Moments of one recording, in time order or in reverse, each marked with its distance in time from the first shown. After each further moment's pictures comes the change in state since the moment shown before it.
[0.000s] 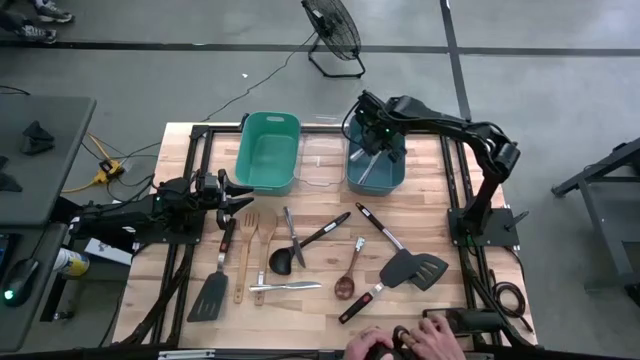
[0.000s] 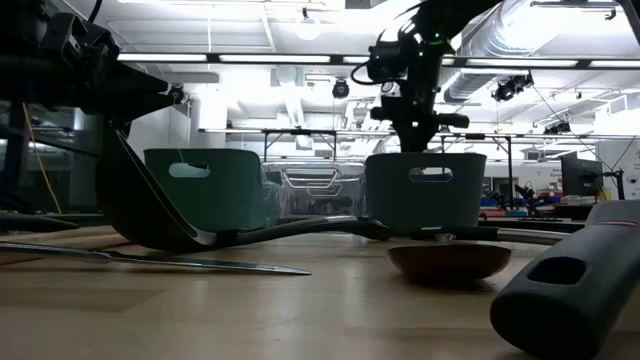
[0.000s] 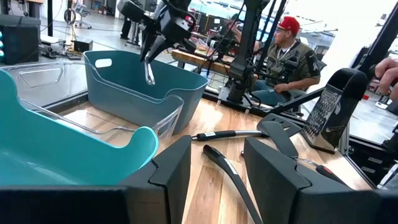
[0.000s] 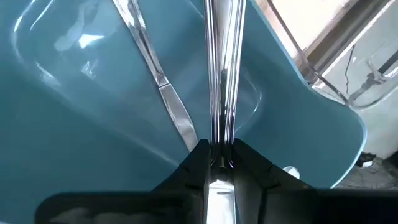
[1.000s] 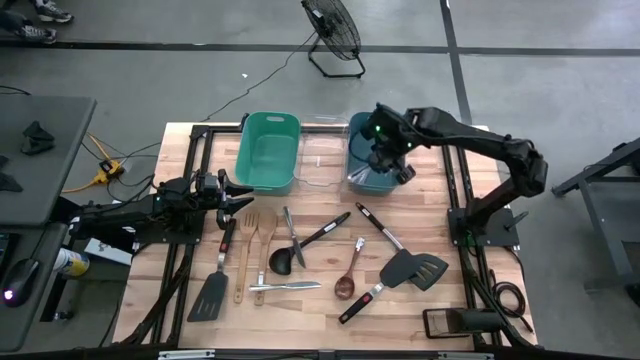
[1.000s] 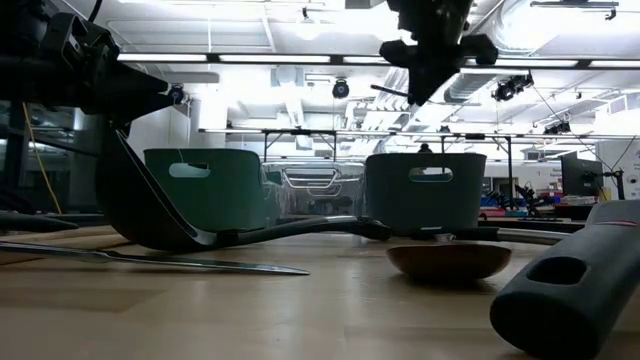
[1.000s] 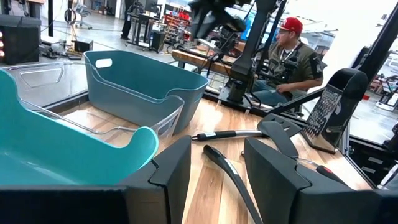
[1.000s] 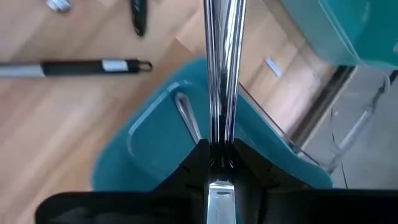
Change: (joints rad) left arm 0.000 0.000 0.000 0.000 0.000 0.000; right arm 0.189 -0.241 0.000 -0.126 -0.181 0.225
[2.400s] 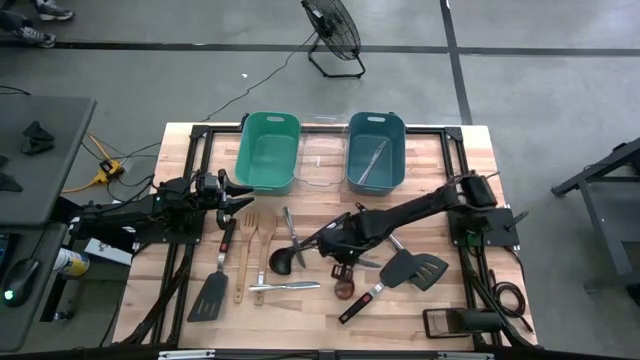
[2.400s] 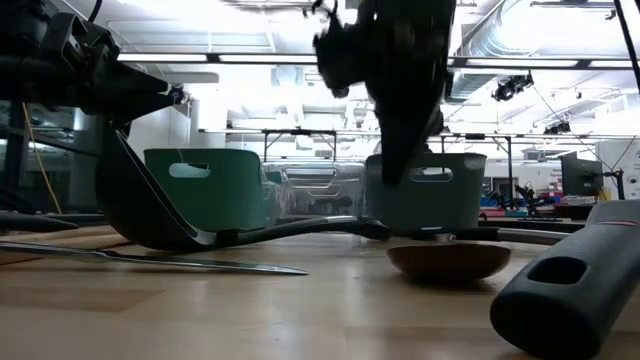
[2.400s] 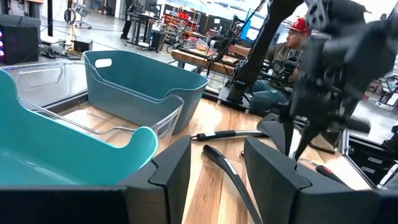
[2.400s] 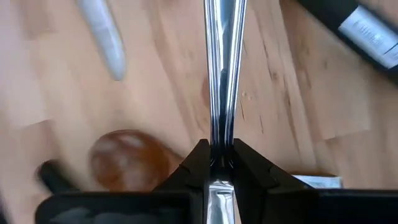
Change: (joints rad) left arm 0.000 0.000 0.000 0.000 0.000 0.000; right arm 0.646 0.406 -0.003 0.290 -0.021 1.648
